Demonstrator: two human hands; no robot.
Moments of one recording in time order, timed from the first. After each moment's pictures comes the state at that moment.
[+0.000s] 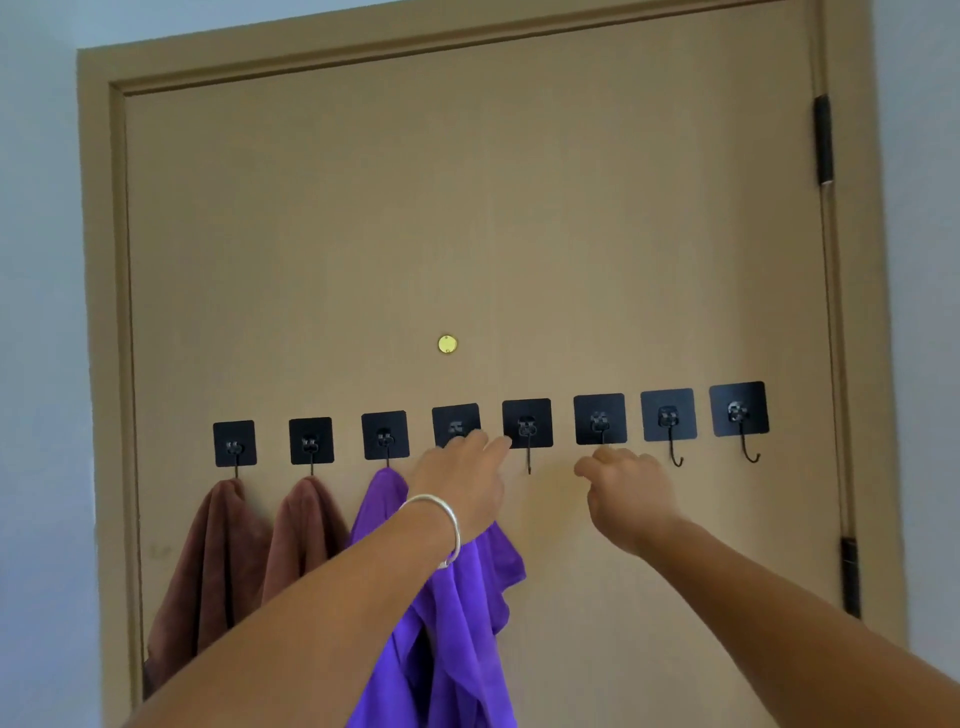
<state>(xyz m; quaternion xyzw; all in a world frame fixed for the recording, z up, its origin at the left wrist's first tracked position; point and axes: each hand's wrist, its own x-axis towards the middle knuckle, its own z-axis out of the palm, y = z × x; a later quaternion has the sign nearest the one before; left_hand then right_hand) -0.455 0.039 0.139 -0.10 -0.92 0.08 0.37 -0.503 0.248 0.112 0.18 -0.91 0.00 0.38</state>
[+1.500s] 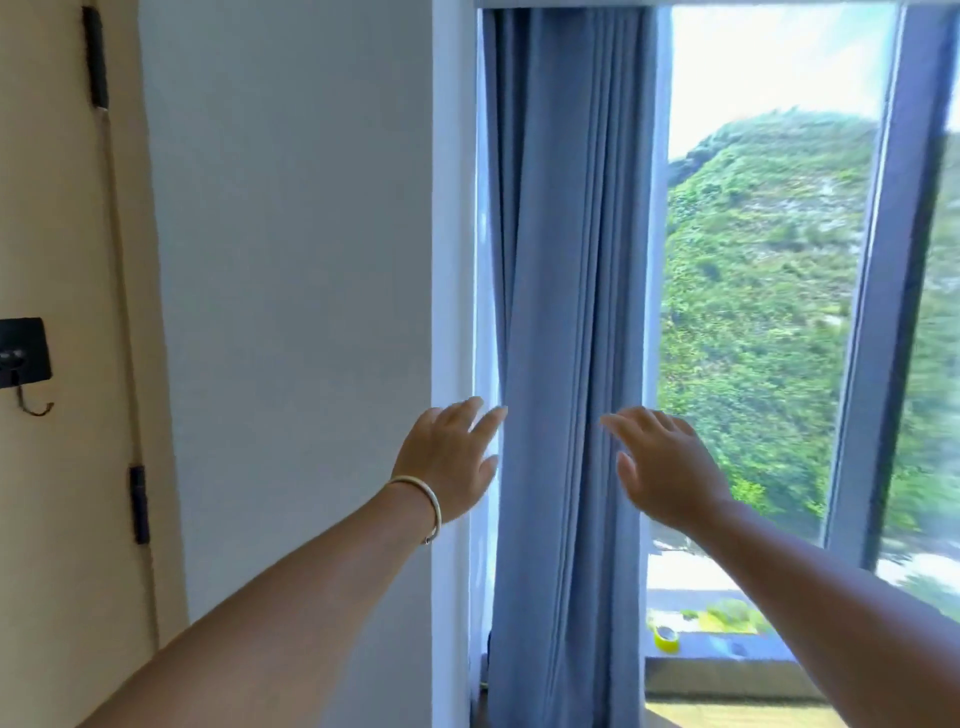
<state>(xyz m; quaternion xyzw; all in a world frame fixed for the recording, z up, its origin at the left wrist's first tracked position) -0.251 0.386 0.083 -0.75 -0.53 -0.22 0.31 0.017 0.411 0.076 -0.48 -0.77 -0.29 0.31</state>
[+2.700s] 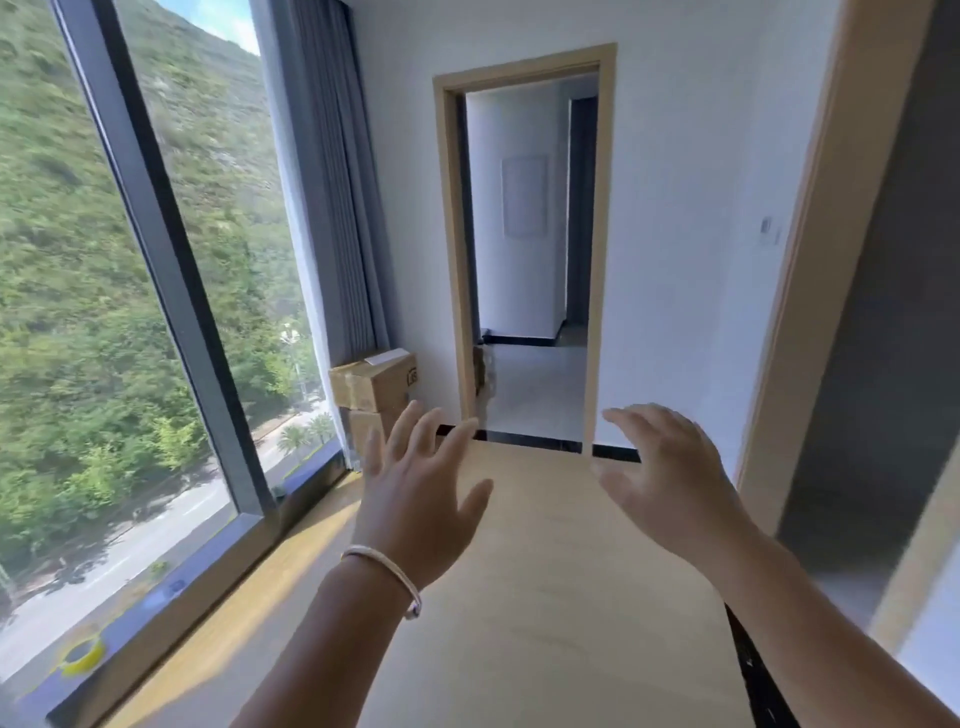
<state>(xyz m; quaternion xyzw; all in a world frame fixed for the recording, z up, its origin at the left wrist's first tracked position) 0.404 0.190 -0.047 -0.96 -0.08 -0.27 -0.01 0.514 -0.033 -0.053 -0.90 -0.27 -0.23 0.23</state>
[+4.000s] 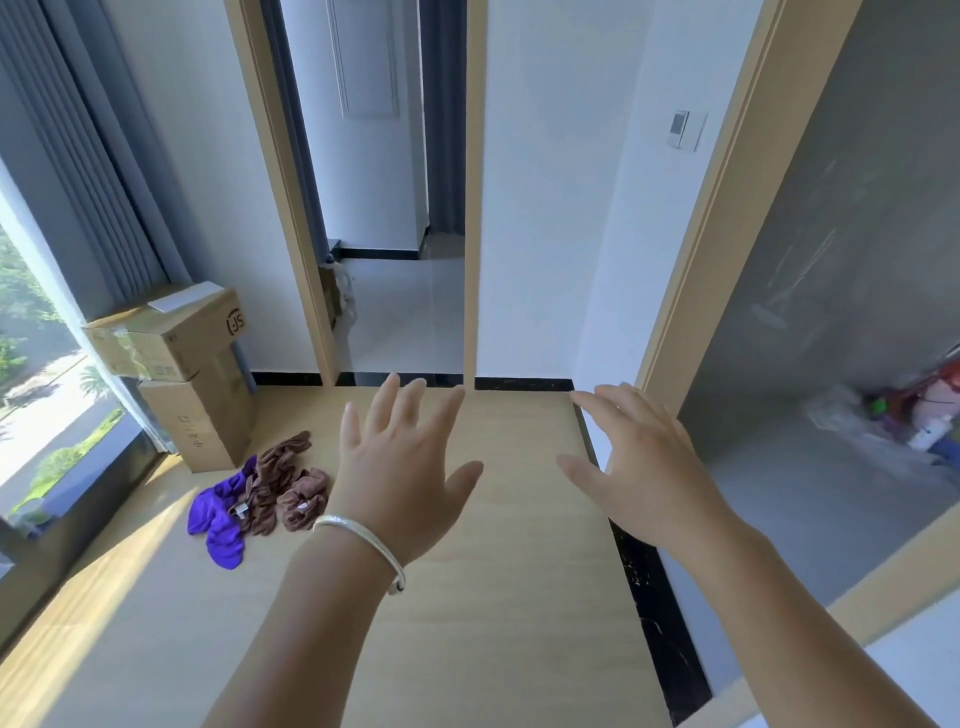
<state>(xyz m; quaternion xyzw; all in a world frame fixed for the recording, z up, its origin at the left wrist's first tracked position) 0.761 0.246 -0.088 -0.99 0.04 -0.10 -0.09 0.796 0.020 -0.103 -0.97 -0.14 -0.12 0.18</state>
